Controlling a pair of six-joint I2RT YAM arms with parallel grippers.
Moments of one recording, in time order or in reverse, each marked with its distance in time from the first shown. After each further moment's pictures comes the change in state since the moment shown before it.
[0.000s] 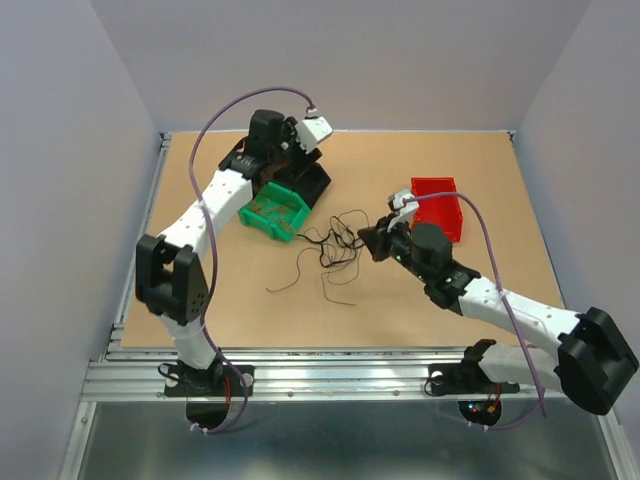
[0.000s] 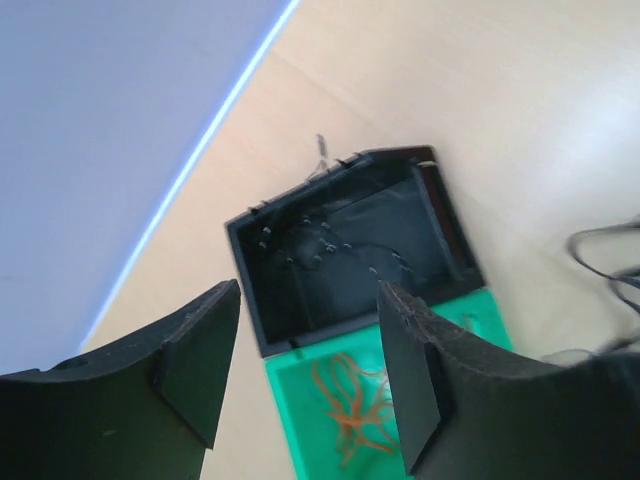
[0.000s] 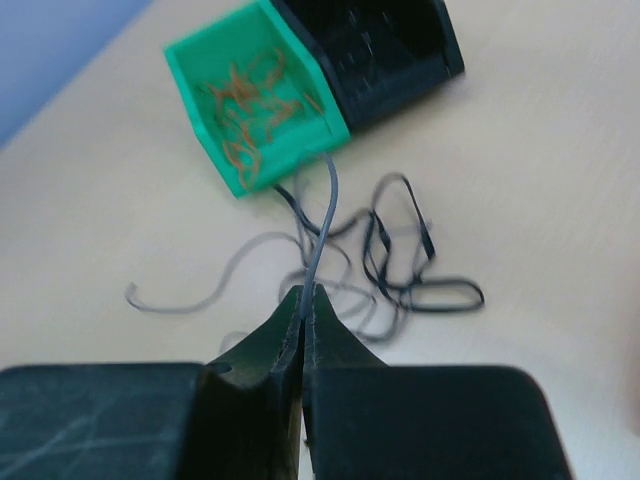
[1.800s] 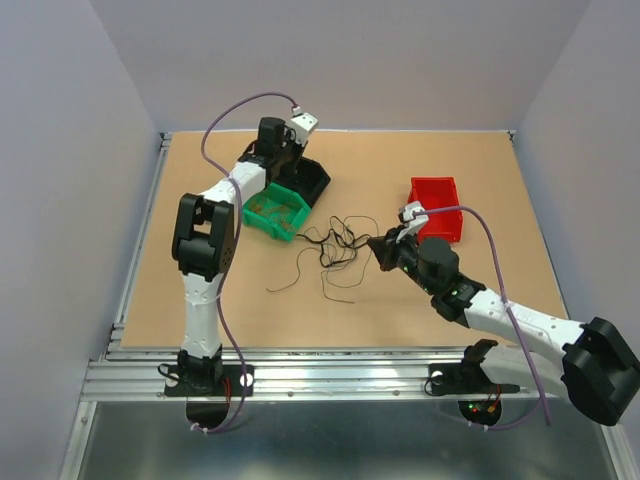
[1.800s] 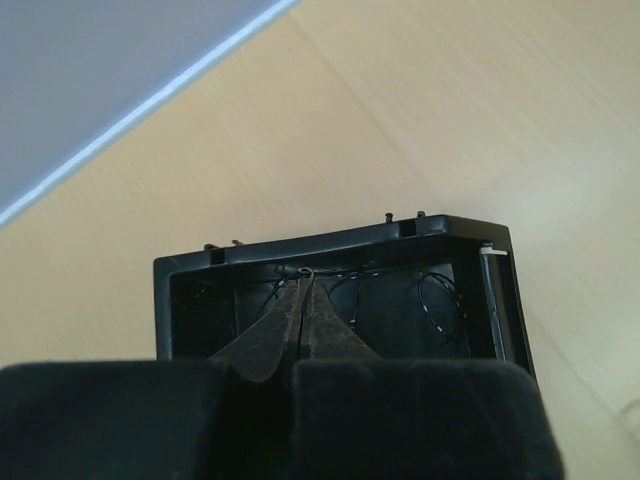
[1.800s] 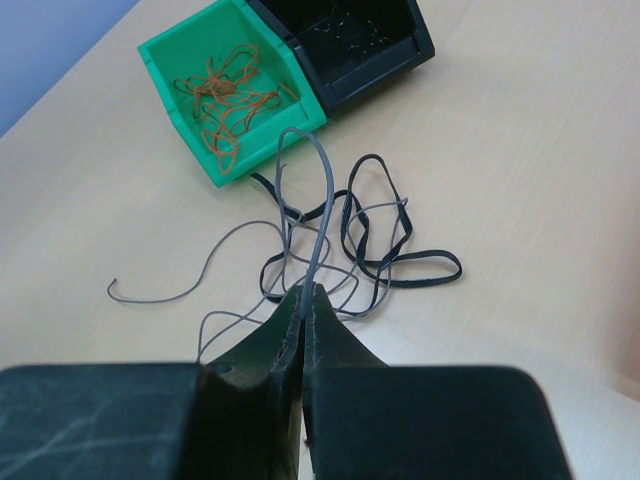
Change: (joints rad) left arm 0.116 0.337 0.032 0.343 0.063 -0.304; right arm 0.000 -0.089 -0.079 0.032 0.050 0.015
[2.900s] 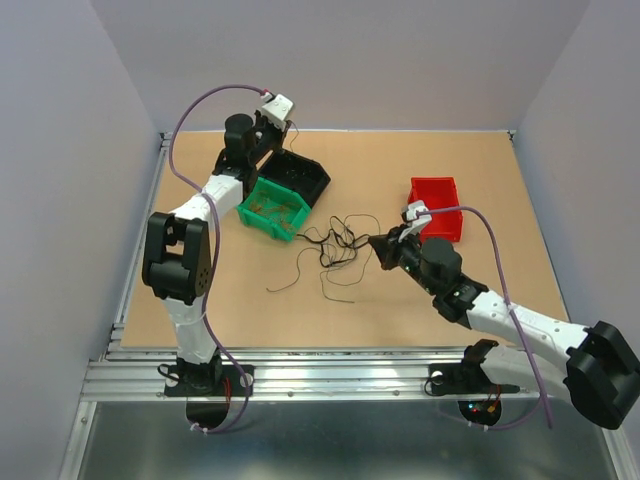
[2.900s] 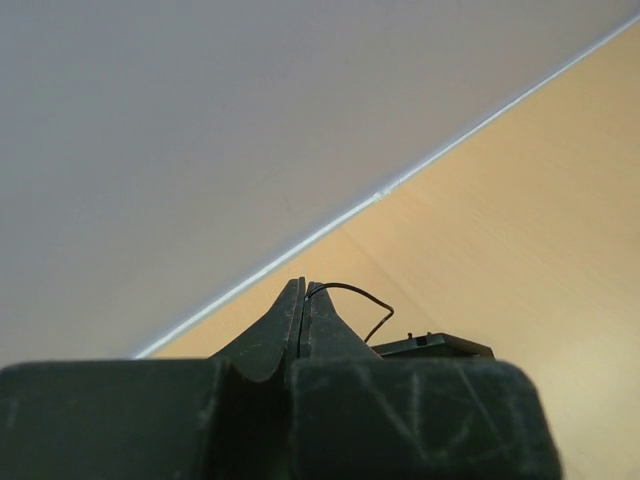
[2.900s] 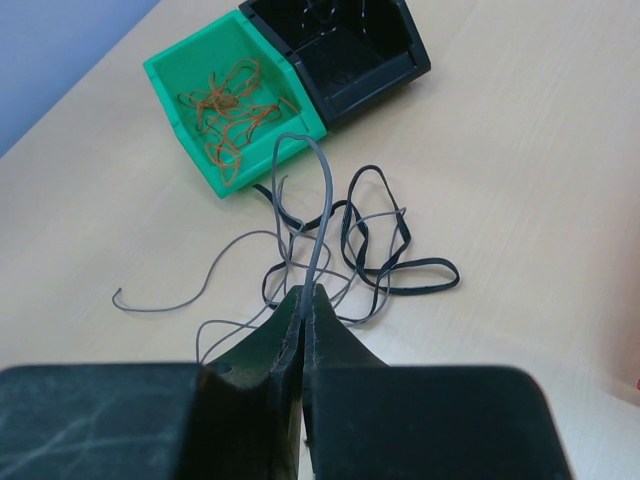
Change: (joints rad) left arm 0.055 -0.257 -0.269 0.488 0.135 -0.048; right arm 0.000 -0.015 0.000 0.000 0.011 0.003
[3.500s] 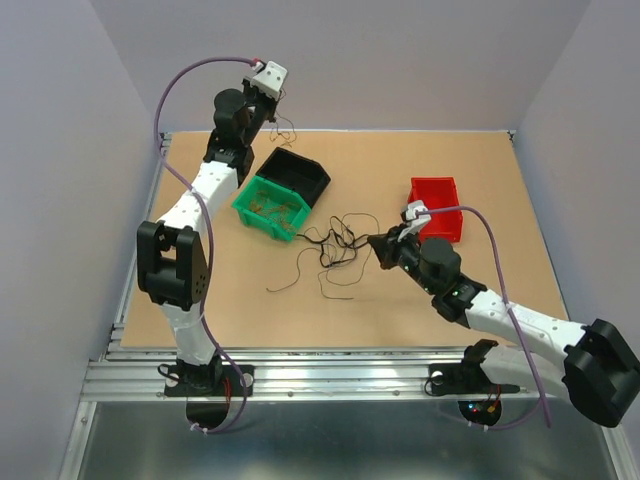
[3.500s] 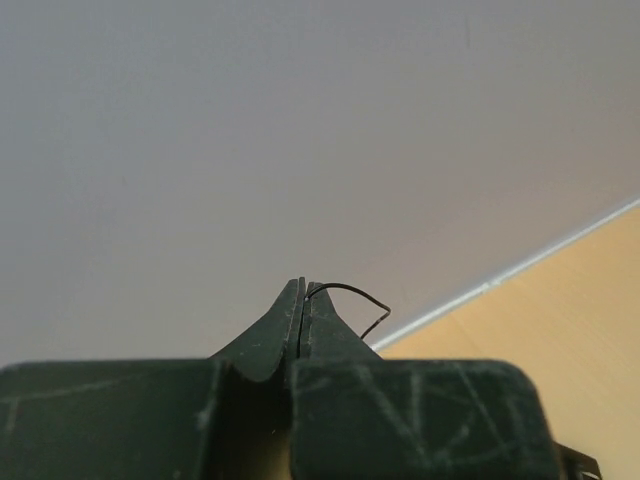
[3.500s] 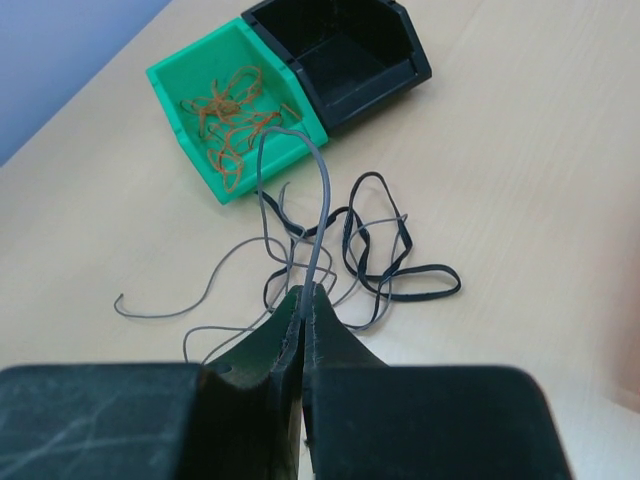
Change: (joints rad) left arm -0.024 -0.055 0.200 -0.069 -0.187 0.099; right arm 0.000 0.000 0.000 0.022 0.001 0.000
